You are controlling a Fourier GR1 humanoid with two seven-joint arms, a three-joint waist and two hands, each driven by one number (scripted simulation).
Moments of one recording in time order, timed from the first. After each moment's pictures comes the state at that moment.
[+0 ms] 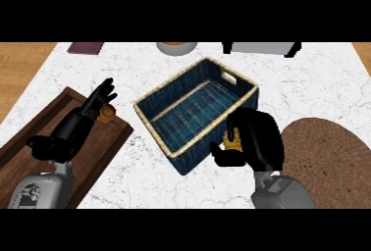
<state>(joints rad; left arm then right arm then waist) -0.19 0.16 0.03 -1.57 -0.06 -0.26 0.02 -0.24 -0.01 0.34 -1.67 1.15 0.03 0.46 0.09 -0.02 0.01</state>
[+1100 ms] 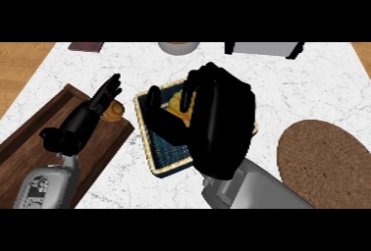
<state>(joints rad) -0.24 0.15 0.01 -1.54 -0.08 -0.25 0.03 -0.76 -0.01 0.58 -1.70 1.25 -0.23 1.18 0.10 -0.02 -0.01</state>
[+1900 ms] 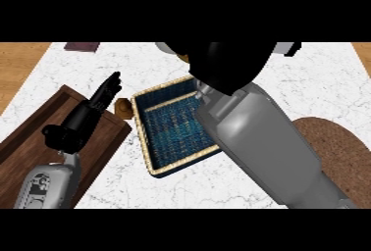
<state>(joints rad) -0.26 0.15 0.01 -1.53 -0.09 -0.24 0.03 -1.11 -0.01 0.31 -1.43 1.39 -0.23 1.24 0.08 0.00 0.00</state>
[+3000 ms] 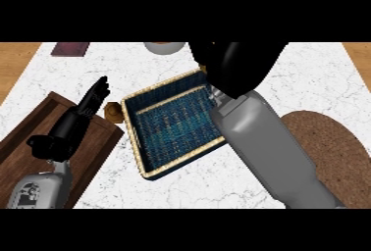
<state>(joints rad) -0.19 0.16 0.04 -1.56 -0.09 -0.22 0.01 -0.98 -0.01 0.29 -1.35 1.51 -0.34 1.22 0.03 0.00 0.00</state>
